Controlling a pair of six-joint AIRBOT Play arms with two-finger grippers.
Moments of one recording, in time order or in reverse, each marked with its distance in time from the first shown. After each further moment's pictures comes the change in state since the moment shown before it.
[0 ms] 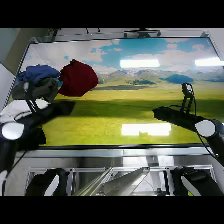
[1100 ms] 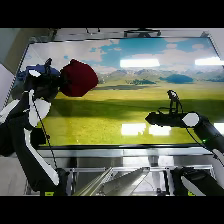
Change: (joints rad) left arm 0.166 -1.435 1.267 -0.098 -0.377 0.193; right arm 0.000 -0.210 0.000 0.029 0.088 0.003
